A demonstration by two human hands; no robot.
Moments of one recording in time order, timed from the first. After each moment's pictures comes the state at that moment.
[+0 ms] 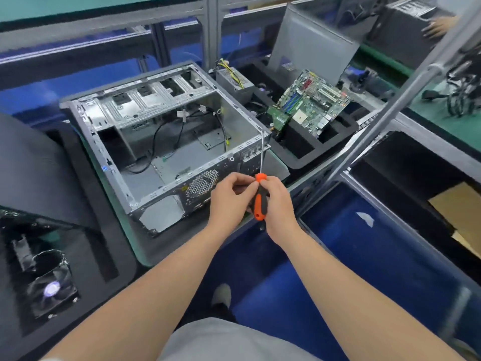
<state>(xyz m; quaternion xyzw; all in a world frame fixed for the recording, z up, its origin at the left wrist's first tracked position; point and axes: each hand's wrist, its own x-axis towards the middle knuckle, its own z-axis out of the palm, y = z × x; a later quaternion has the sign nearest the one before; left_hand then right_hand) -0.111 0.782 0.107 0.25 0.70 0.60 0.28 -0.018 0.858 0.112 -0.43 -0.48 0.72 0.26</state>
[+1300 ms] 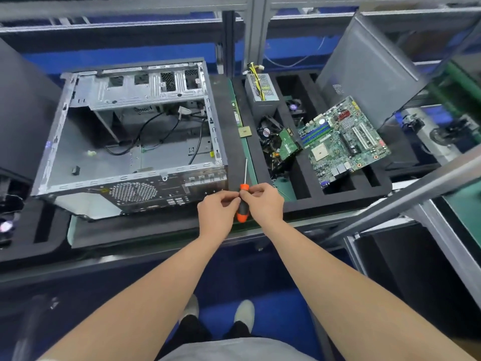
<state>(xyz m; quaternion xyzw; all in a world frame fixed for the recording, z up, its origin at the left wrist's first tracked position) -0.068 0.954 0.066 0.05 0.87 0.48 0.11 -0.042 1.080 0.067 -0.38 -0.78 0.50 0.03</state>
